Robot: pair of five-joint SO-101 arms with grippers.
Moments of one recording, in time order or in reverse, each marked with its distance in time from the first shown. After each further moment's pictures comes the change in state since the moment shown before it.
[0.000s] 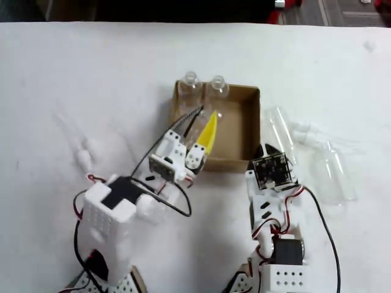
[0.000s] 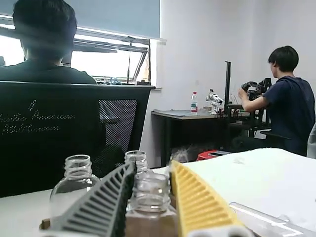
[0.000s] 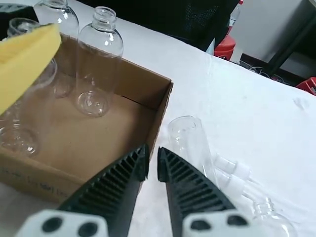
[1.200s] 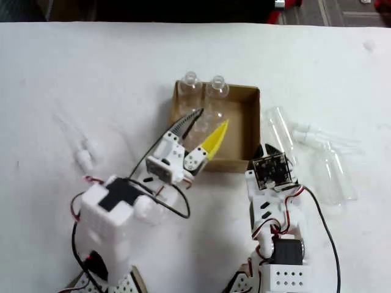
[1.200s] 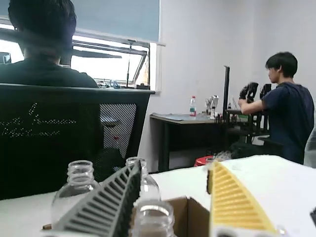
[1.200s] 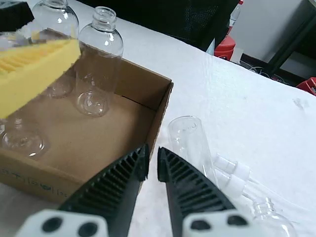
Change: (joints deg) left arm -0.3 -2.4 2.4 -0.7 1.1; right arm 0.0 0.0 0.0 0.0 0.0
